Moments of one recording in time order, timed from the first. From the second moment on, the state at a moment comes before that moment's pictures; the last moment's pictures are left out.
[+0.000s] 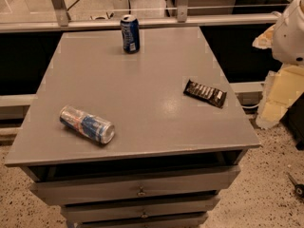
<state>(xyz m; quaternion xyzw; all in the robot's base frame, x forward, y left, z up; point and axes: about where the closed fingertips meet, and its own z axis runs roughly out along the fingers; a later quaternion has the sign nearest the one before) 0.438 -0.217 0.976 -0.60 0.78 -0.03 0.16</state>
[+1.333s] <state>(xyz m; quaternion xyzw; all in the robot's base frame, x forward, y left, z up) 0.519 -0.197 0.906 -0.56 0.79 0.02 0.24</state>
